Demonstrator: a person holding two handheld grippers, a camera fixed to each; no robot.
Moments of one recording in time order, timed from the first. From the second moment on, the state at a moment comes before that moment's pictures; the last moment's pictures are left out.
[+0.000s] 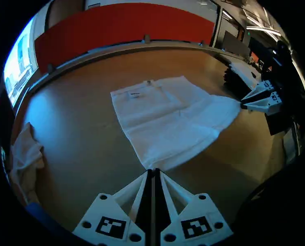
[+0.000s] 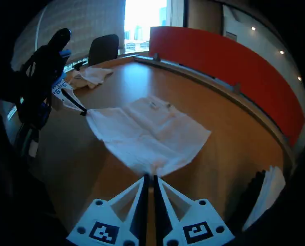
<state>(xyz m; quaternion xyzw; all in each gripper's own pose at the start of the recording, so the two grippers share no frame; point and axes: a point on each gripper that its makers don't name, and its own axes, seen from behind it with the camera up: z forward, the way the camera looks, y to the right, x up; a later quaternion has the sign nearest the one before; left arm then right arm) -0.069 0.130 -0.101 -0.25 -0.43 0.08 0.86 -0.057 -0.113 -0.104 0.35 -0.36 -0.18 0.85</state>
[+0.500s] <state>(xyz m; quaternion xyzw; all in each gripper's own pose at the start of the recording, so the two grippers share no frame) -0.012 0.128 -0.112 -0.25 -0.41 0.06 0.87 -0.005 -0.114 -0.112 0.36 -0.34 -0.17 0.85</state>
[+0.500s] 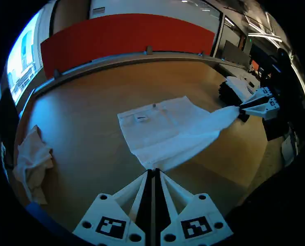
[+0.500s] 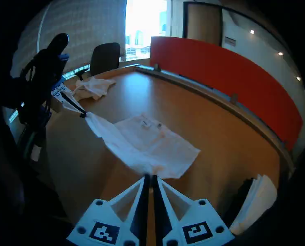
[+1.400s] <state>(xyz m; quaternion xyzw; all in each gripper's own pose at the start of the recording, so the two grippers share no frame) -0.003 0.133 -0.104 -0.24 -0.41 0.04 0.88 -0.002 -0.117 -0.110 0.36 -0.35 -0.16 0.85</state>
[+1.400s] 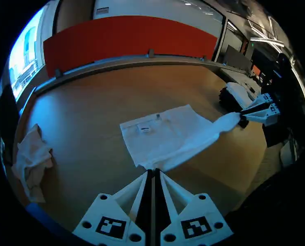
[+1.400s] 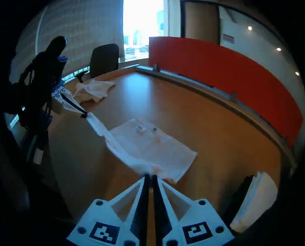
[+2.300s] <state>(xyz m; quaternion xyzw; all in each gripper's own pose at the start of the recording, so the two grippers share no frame) -0.031 0.140 -0.015 -0.23 -0.39 0.05 0.89 -0.047 -0.111 -0.041 0.32 -0.38 -0.15 0.85</state>
